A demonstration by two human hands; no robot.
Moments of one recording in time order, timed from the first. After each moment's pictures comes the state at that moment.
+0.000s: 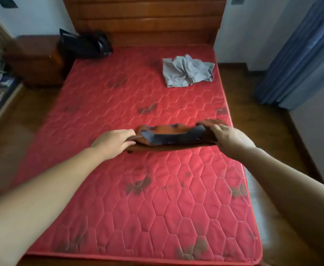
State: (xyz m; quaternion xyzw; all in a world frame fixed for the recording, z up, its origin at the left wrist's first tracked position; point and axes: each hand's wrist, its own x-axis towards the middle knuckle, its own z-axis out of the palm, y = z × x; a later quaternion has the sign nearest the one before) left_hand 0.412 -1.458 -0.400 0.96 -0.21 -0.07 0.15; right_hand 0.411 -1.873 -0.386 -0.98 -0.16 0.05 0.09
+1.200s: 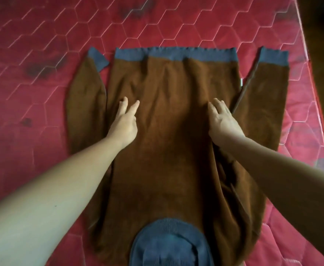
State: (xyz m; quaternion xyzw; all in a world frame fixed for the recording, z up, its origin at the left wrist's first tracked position) left_hand 0.437 -1.513 -0.877 0.95 0.05 -0.15 0.27; right_hand 0.449 -1.823 -0.857 -0.97 -0.04 0.20 0.14
